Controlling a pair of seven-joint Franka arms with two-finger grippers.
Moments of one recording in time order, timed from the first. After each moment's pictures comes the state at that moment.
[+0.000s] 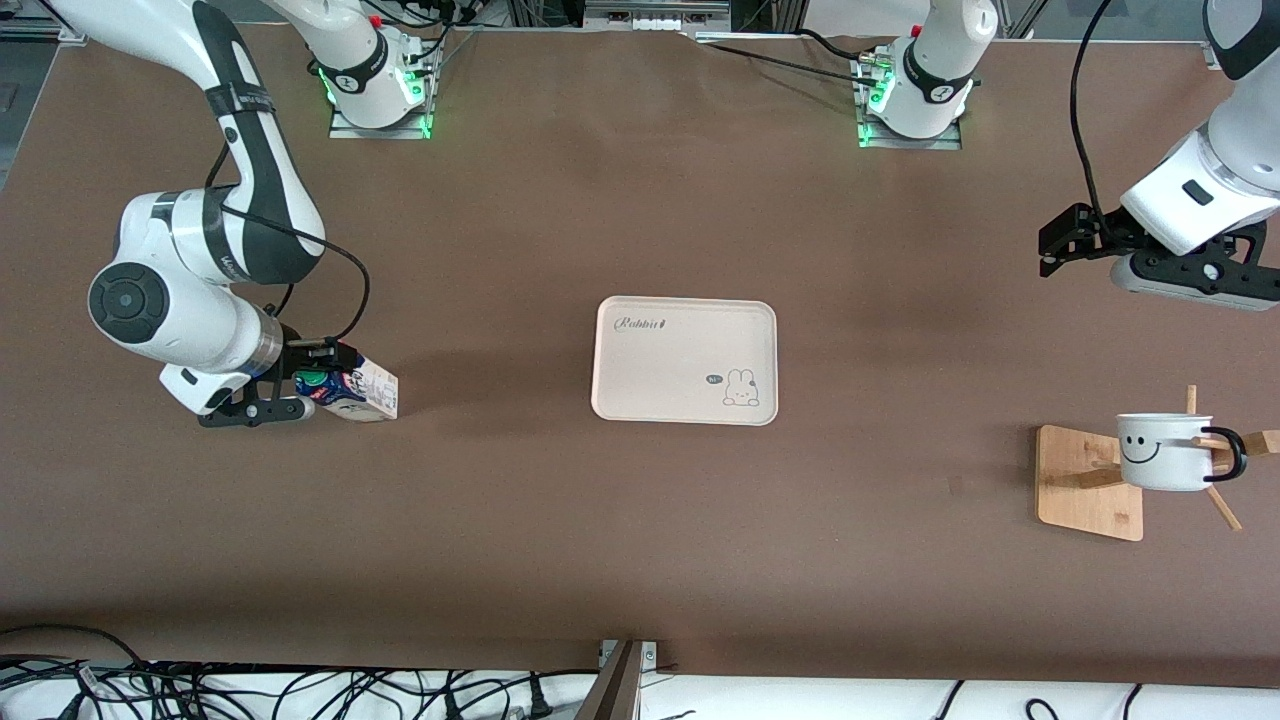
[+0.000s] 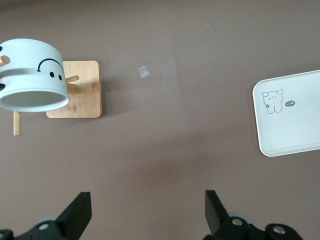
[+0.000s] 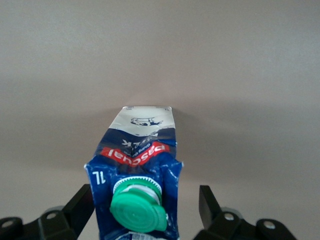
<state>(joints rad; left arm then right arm) 0.02 0.01 -0.10 -1.67 0.03 1.68 0.10 0.21 0.37 -0.09 -1.79 0.01 2.04 0.00</state>
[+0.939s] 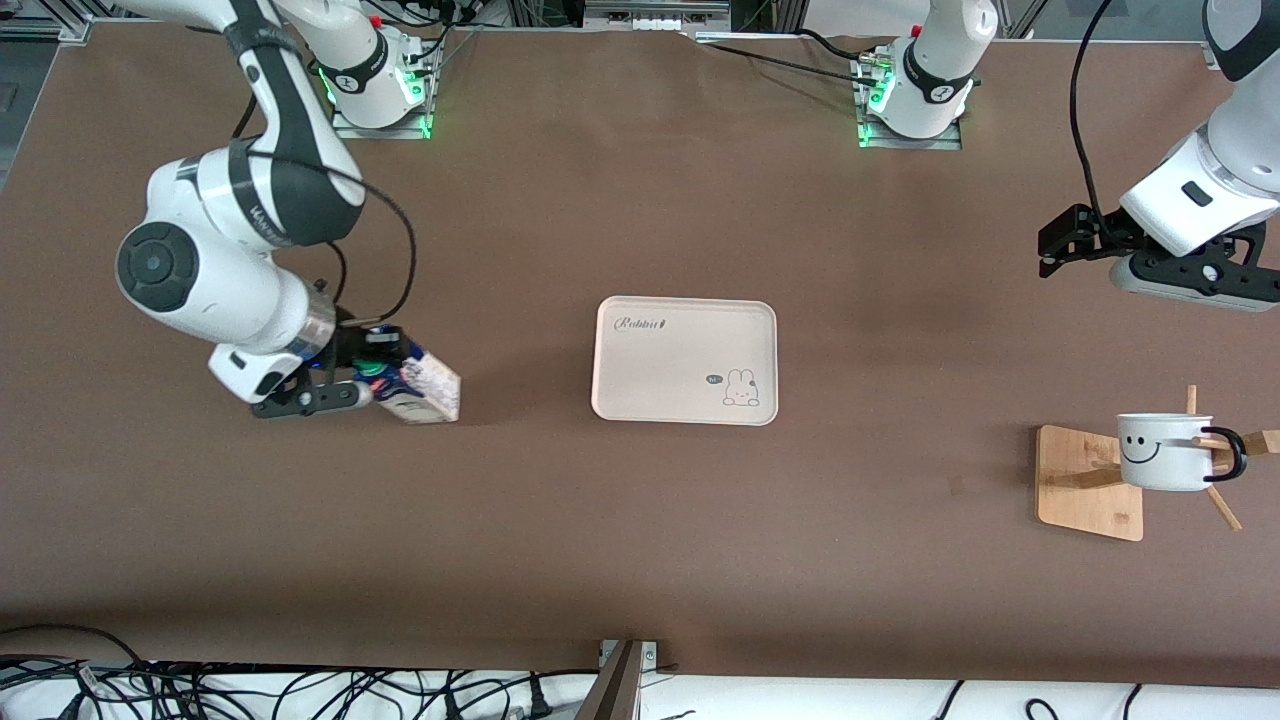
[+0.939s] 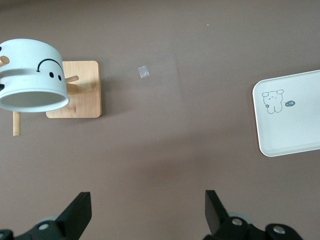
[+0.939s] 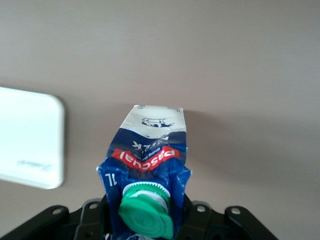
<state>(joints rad) 0.02 0.02 -0.10 -1.66 0.03 1.68 0.10 0.25 0.36 0.06 -1.62 0.15 1.93 0.16</state>
